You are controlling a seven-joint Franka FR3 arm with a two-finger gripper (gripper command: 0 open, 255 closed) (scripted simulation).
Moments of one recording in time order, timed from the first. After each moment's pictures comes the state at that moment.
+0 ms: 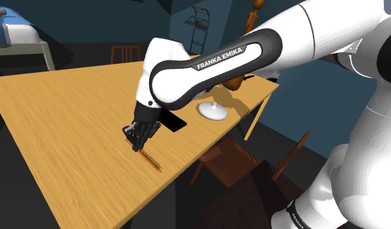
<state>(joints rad) 0.29 0.22 0.33 -2.04 0.19 2.34 0.28</state>
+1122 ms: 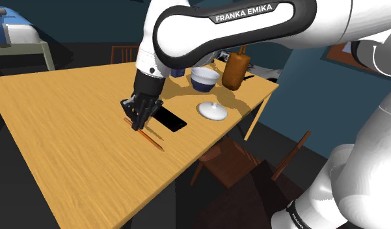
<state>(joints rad) 0.28 0.12 0.33 -1.92 0.20 2.13 0.30</state>
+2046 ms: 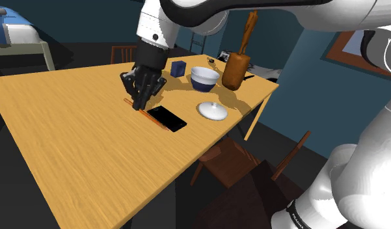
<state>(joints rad) 0.27 0.07 0.33 -1.79 0.20 1.96 0.33</state>
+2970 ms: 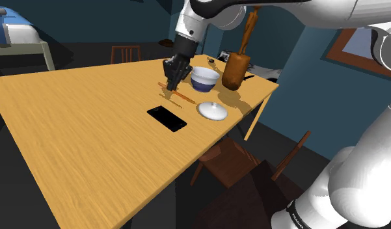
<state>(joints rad) 0.12 0.05 0.20 -1.78 0.23 1.87 0.05</state>
